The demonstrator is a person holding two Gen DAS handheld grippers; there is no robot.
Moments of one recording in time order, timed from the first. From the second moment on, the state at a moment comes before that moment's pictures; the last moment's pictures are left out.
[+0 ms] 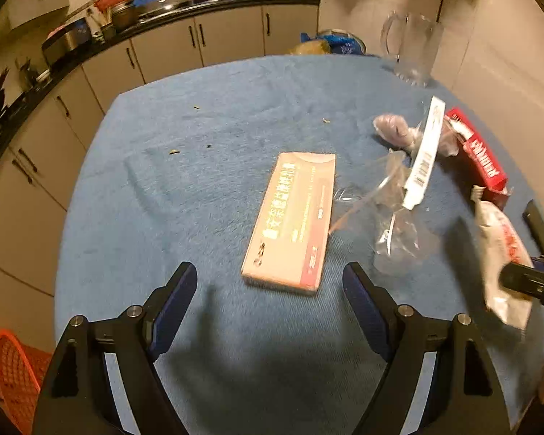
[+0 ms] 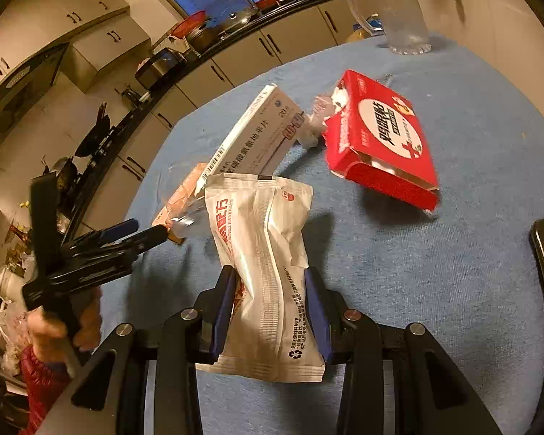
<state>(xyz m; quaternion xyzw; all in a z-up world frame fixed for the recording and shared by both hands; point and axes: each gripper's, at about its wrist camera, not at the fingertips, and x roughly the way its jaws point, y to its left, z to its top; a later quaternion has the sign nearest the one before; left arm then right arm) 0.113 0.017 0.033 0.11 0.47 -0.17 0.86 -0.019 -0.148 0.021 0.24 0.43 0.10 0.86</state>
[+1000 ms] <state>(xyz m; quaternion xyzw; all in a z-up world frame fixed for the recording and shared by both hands) -0.025 0.083 0.040 0.11 0.44 -0.14 0.88 -0.035 -0.089 0.021 0.22 0.45 0.16 0.85</state>
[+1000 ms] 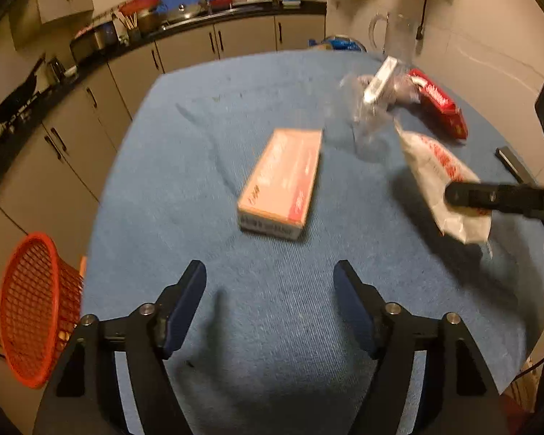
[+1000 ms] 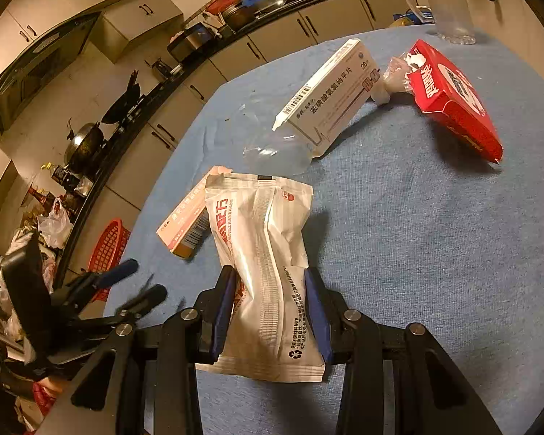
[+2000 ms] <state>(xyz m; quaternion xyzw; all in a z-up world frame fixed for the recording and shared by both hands) -0.016 0.110 0.038 0.04 0.41 -0.10 0.90 -0.035 -0.059 0.029 0.19 0.44 0.17 0.86</state>
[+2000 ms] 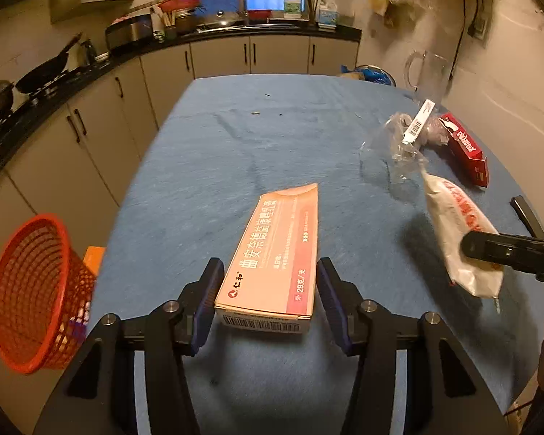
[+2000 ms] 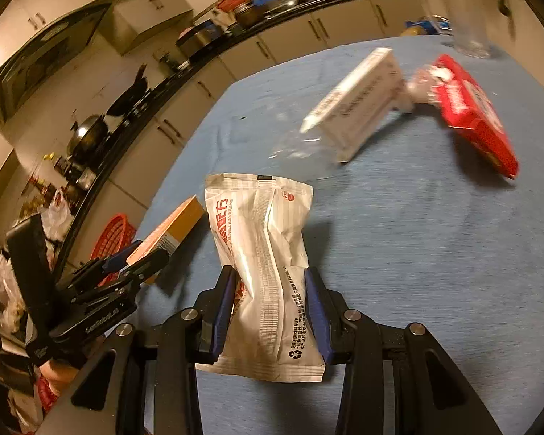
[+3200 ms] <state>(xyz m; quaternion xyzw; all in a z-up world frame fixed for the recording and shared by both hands) -0.046 0.178 0.058 0.00 0.39 -0.07 0.92 -0.030 0.004 0.047 0.15 0.45 0.22 0.86</state>
